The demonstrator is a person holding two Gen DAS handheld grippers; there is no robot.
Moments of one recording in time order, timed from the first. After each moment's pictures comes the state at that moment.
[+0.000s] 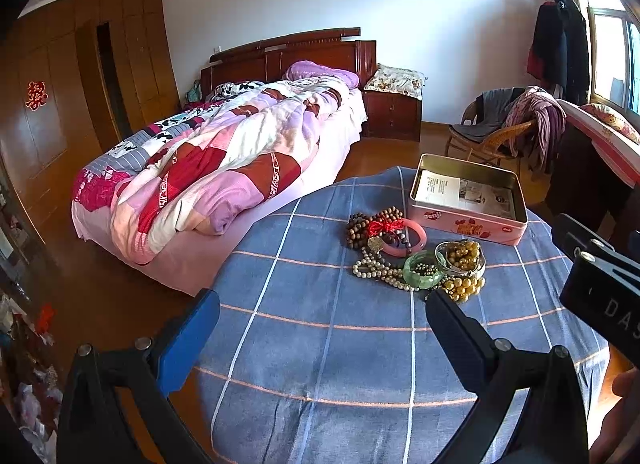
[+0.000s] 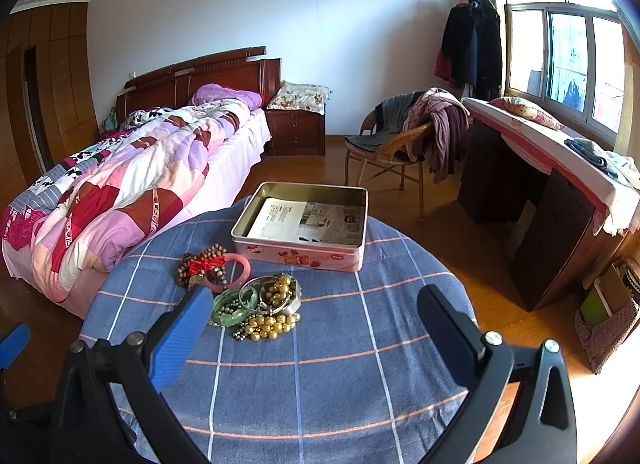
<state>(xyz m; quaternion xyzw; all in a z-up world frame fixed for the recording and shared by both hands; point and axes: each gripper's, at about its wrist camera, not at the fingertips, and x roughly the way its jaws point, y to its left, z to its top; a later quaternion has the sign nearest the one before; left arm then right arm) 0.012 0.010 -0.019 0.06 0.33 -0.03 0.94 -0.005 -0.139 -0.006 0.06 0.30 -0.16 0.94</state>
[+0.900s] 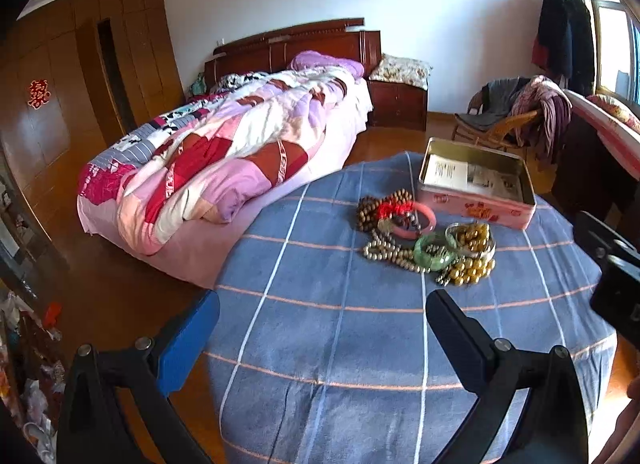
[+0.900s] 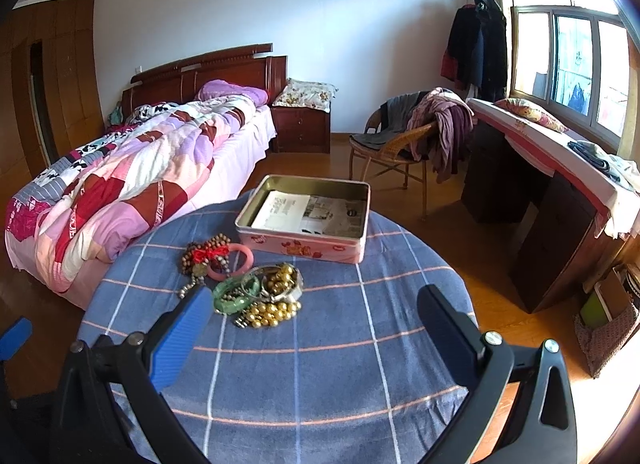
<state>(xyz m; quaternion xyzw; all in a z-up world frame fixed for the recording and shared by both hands) 0.007 0.018 -0.030 0.07 0.35 -0.03 0.93 -0.016 -0.142 -0.016 0.05 0.30 -0.16 0.94</state>
